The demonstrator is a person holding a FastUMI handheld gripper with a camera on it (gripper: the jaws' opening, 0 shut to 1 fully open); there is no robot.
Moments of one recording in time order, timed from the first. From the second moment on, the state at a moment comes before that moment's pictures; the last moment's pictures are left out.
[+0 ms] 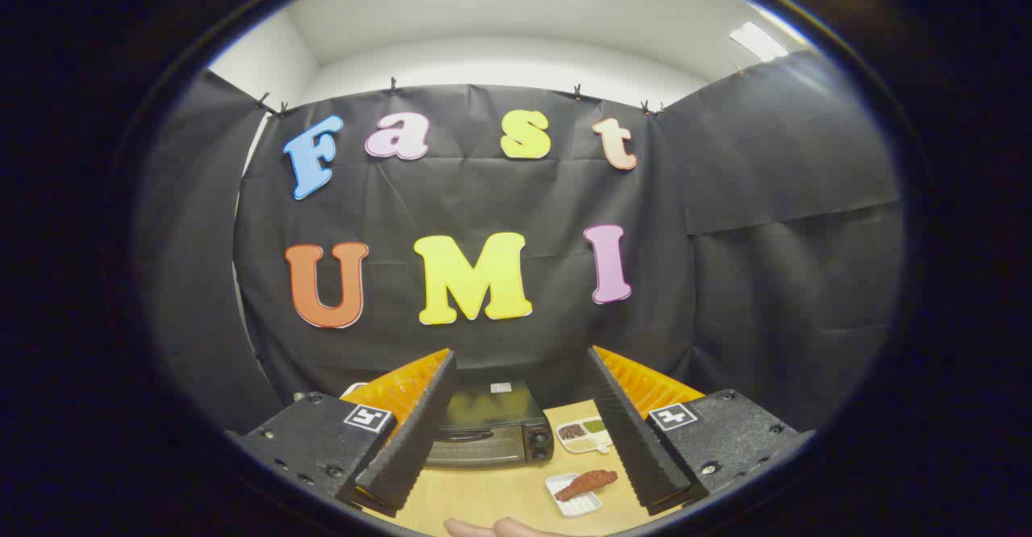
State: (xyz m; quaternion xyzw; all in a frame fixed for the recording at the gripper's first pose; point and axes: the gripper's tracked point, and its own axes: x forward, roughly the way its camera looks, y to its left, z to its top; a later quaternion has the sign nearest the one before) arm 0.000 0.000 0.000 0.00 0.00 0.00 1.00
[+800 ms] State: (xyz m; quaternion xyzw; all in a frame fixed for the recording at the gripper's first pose) arm 0.029 0.022 -0.019 -0.02 -0.02 0.03 1.00
